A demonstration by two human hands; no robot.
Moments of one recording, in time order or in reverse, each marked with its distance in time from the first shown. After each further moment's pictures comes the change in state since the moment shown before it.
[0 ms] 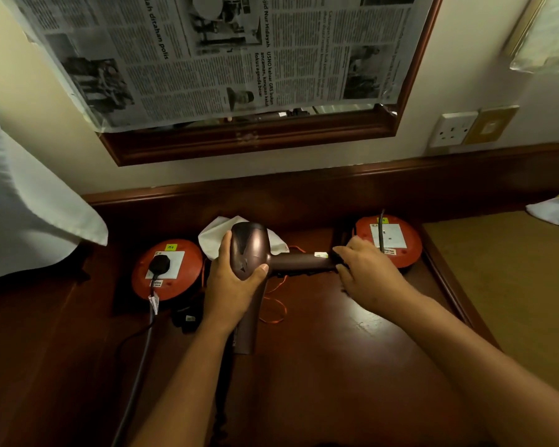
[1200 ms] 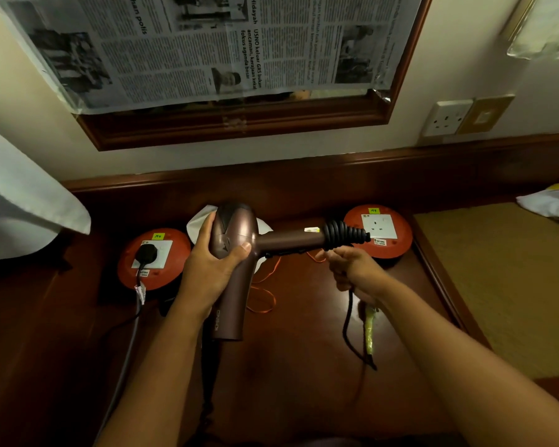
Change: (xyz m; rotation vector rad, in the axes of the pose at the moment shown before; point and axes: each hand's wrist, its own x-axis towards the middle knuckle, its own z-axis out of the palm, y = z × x) left_hand 0.004 0.024 -0.013 -0.127 -0.036 -0.074; right_hand 0.014 0.053 0.058 1.281 -0.266 0.394
